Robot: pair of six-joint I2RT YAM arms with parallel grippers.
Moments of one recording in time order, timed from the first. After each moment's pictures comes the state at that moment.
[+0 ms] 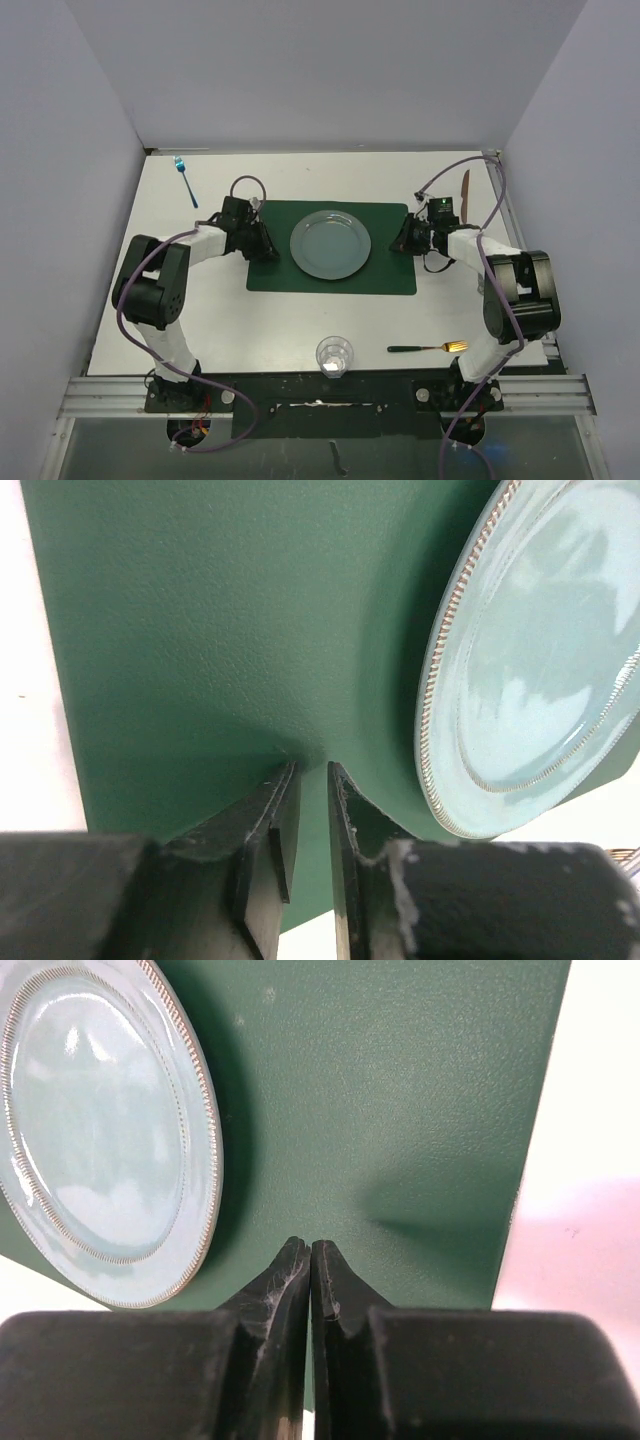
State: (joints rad) left arm -0.27 1.82 1.00 -0.16 0.34 -0.59; right arm 0.12 1.69 0.93 -0.16 -0.37 0.35
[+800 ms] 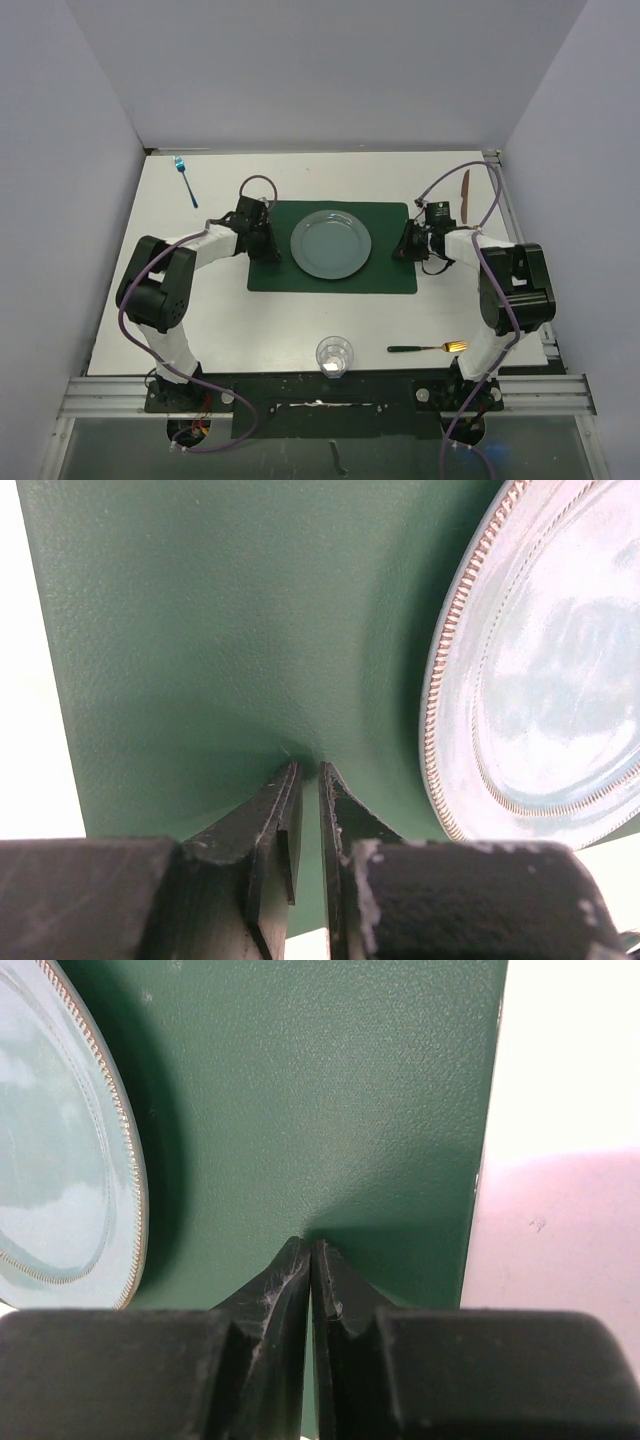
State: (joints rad) left arm -0.38 1.82 1.05 -0.24 0.14 -0.59; right arm 0.12 1.73 0.91 -0.16 -0.30 0.35
